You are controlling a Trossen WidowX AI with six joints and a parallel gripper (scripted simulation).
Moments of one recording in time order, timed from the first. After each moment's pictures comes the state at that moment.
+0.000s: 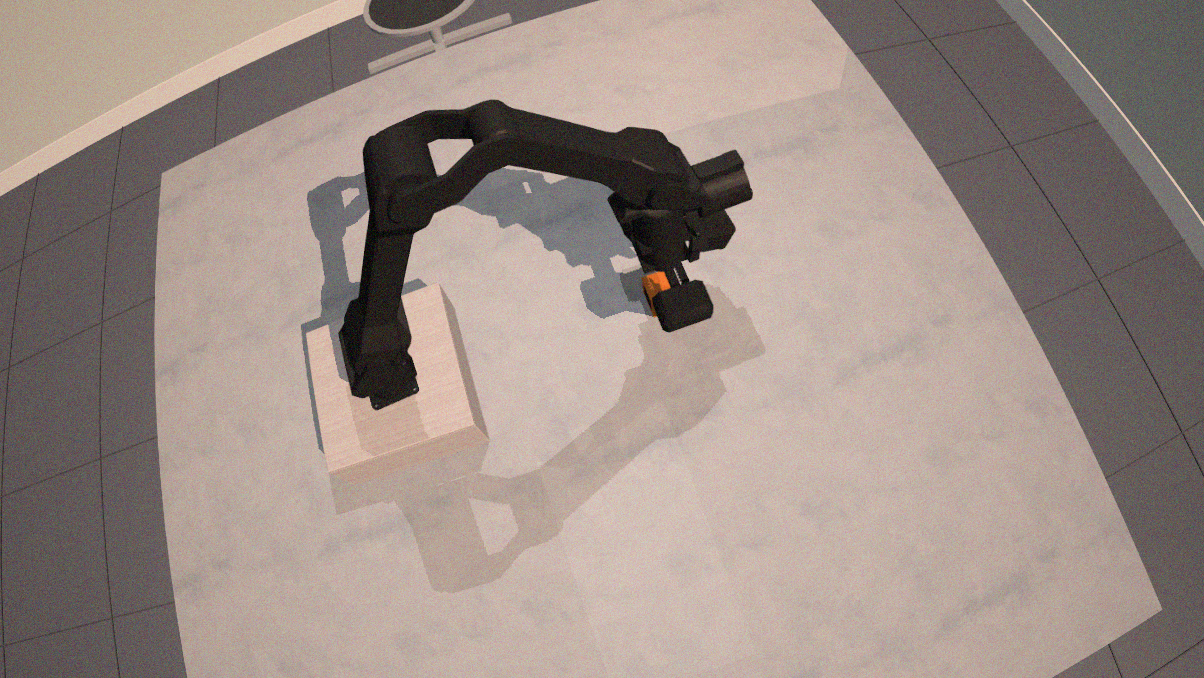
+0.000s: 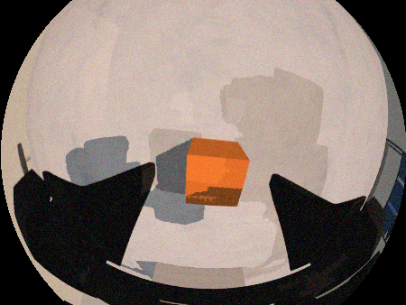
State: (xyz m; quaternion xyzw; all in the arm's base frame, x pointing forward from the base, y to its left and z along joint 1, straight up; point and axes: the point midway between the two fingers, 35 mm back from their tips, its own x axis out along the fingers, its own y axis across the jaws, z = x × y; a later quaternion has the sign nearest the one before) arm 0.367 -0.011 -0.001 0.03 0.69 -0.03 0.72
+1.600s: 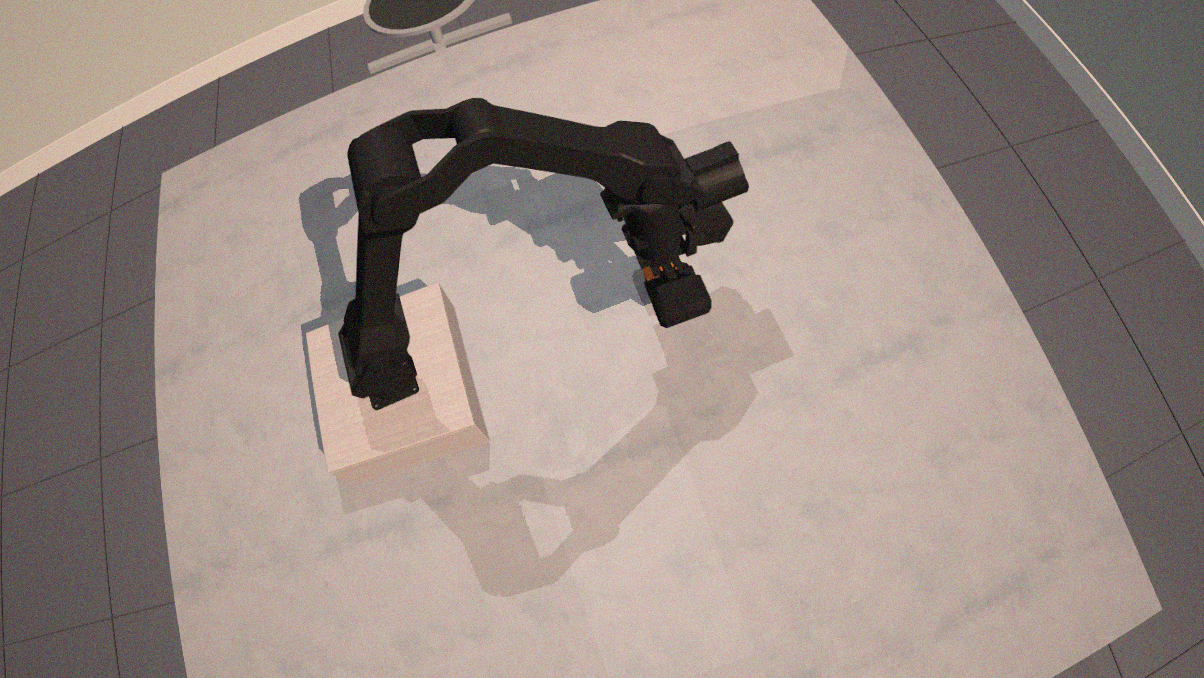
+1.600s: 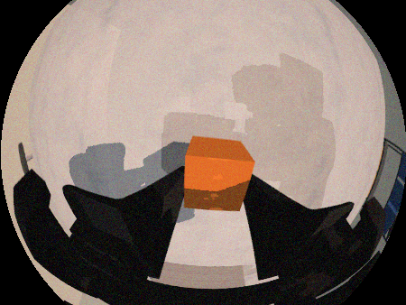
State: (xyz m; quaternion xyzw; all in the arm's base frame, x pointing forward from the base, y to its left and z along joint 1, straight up) arm 0.366 -0.010 0.014 0.03 0.68 -0.03 0.73
